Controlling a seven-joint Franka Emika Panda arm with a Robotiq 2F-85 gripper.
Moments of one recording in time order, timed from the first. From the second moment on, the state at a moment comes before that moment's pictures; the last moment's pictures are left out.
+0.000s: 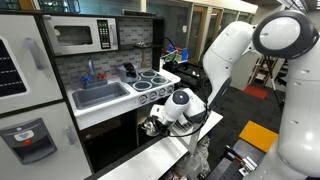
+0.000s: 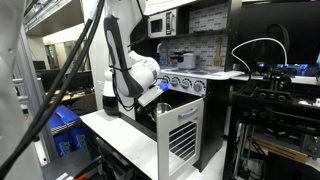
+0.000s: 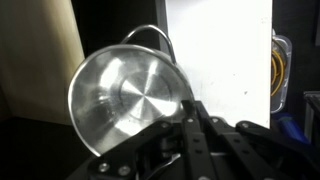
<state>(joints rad) 0.00 0.33 0.21 -2.41 -1.49 3.02 0.18</state>
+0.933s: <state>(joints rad) -0.07 0.11 0.43 -2.64 -0.72 2.97 -0.41</state>
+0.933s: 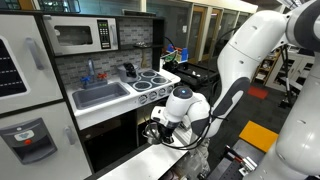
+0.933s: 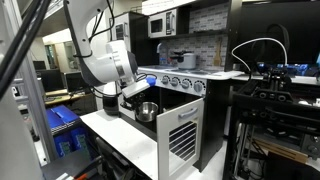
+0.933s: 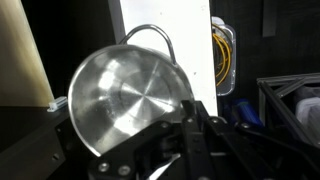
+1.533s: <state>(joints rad) -0.03 -0.15 0.47 -2.59 -0.23 2.62 -0.64</state>
